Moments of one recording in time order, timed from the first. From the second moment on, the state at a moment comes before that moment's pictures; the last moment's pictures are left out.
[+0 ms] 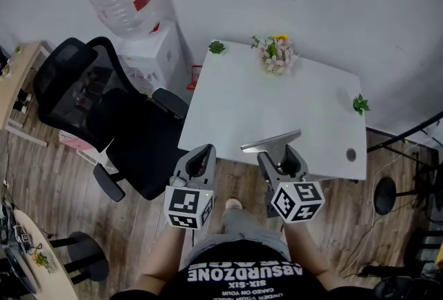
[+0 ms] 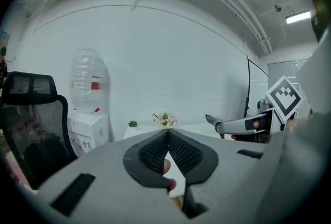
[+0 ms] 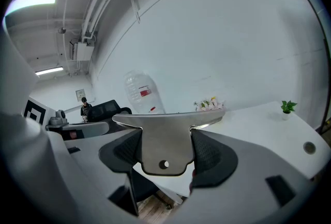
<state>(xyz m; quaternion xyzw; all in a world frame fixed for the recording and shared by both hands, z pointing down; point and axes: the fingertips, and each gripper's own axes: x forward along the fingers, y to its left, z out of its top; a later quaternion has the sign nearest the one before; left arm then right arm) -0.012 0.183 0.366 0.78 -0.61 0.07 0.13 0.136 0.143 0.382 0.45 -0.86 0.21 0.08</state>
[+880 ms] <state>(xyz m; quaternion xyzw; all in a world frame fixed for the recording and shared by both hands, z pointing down) 0.000 0.128 0.366 0.75 -0.64 0.08 0.12 0.157 0.076 0.391 0.42 -0.88 0.21 0.08</state>
